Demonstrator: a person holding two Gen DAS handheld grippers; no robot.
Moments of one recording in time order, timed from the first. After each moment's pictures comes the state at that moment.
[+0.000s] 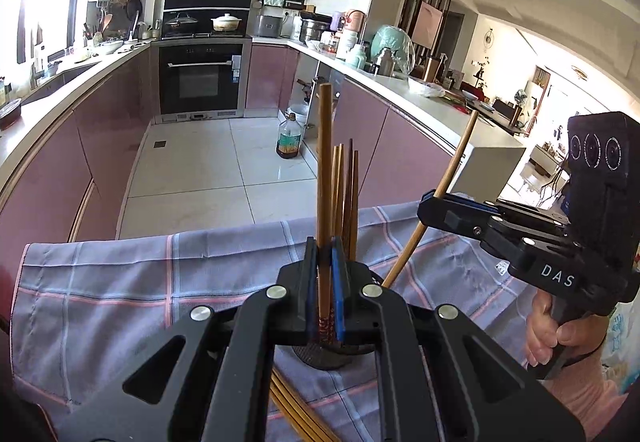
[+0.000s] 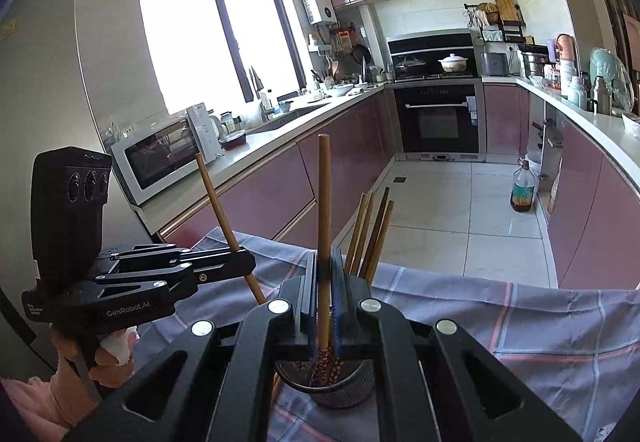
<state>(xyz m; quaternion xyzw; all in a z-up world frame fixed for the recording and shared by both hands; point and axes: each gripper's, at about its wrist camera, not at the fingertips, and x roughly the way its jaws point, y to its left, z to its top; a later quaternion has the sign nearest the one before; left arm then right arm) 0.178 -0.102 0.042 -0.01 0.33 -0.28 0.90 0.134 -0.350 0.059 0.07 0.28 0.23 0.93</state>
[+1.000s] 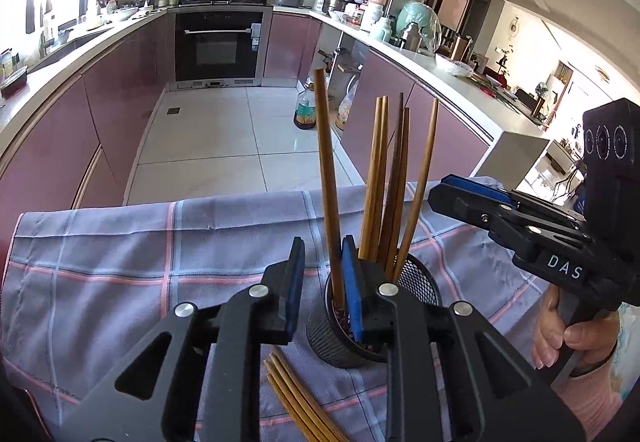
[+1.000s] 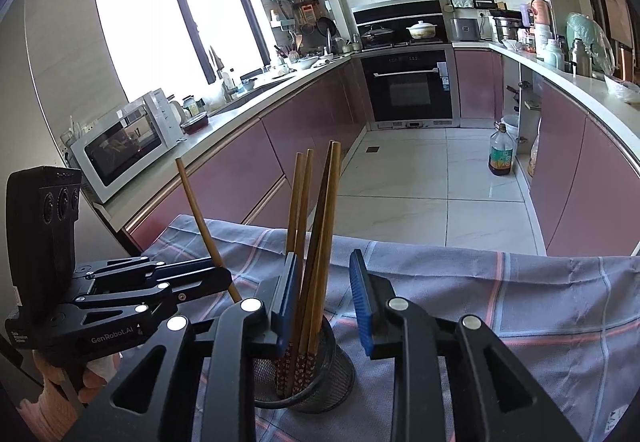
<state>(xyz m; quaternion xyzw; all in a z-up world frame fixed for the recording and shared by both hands) 0.224 -0.101 -0.007 -0.02 0.38 -0.24 0.89 0.168 -0.355 0.028 0.09 0.33 0.17 0.93</state>
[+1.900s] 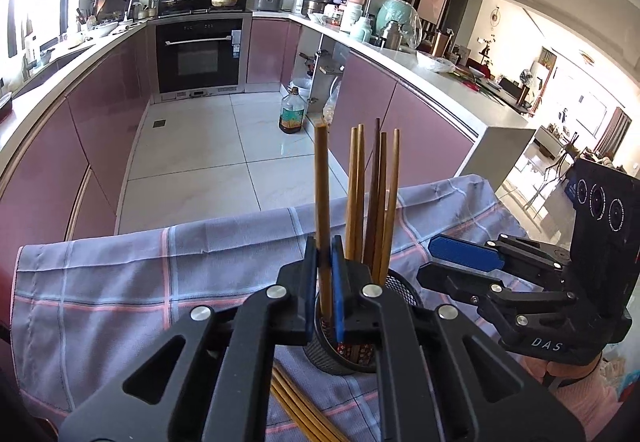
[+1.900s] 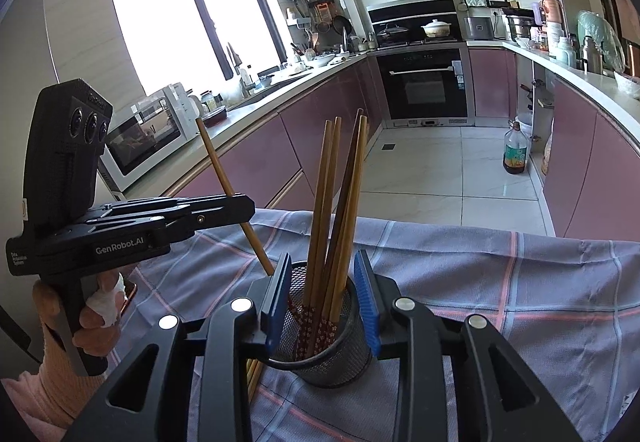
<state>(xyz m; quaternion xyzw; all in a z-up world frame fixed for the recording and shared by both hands) 0.233 -0.109 0.022 0.01 0.37 -0.28 0.89 0.142 -0.354 0.017 0.09 0.32 0.21 0.92</state>
